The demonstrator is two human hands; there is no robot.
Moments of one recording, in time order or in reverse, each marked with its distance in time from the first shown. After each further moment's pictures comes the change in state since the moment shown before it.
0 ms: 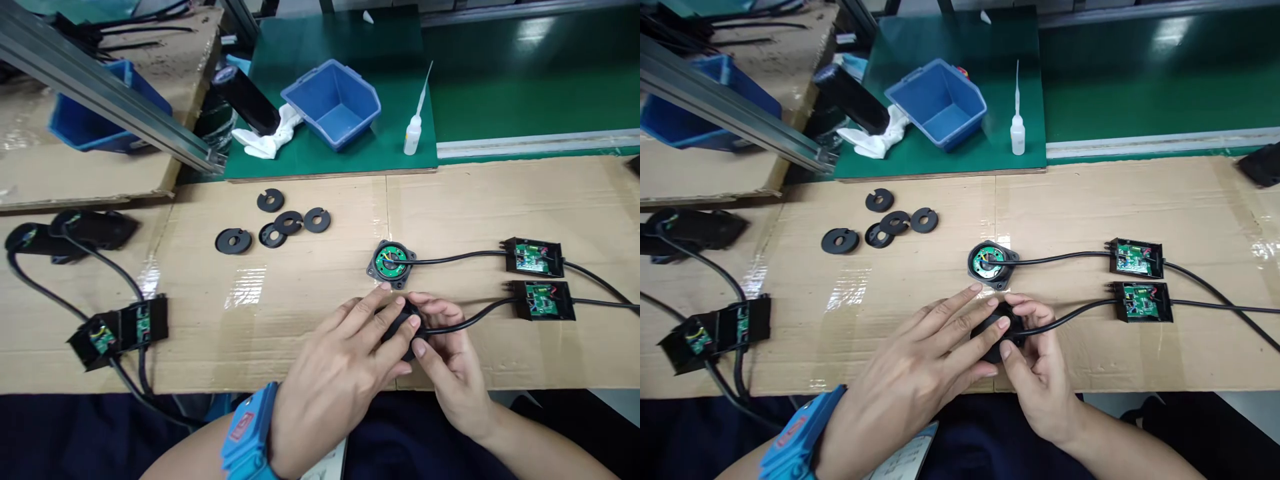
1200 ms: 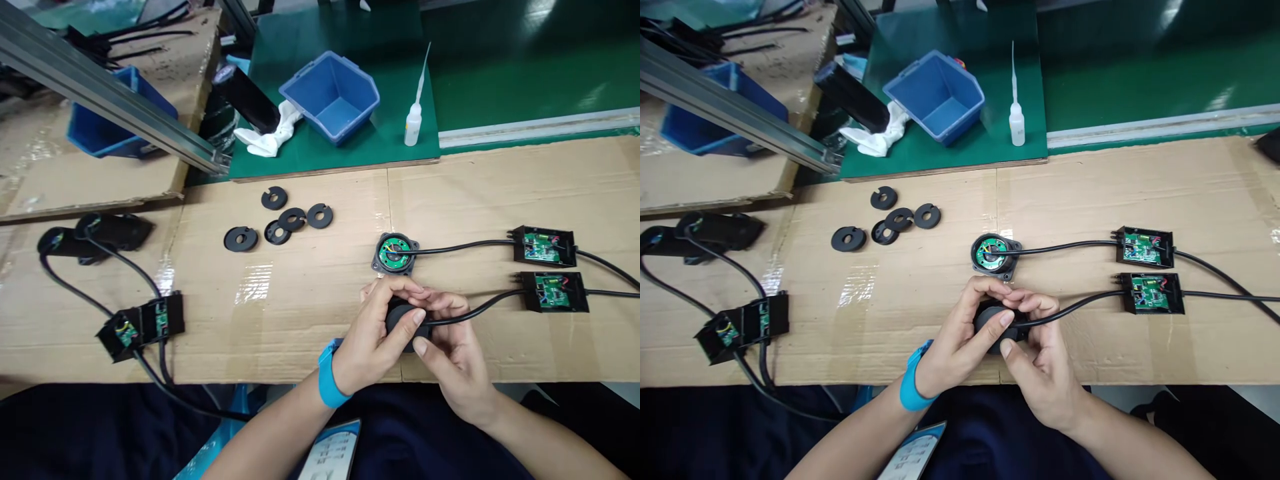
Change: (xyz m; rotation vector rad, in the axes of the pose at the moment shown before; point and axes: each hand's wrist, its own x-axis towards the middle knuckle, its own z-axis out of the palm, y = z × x) left_hand 0.020 0.004 0.053 -1.020 0.267 -0.362; right_hand 0.000 0.007 0.002 0.100 -0.005 -0.020
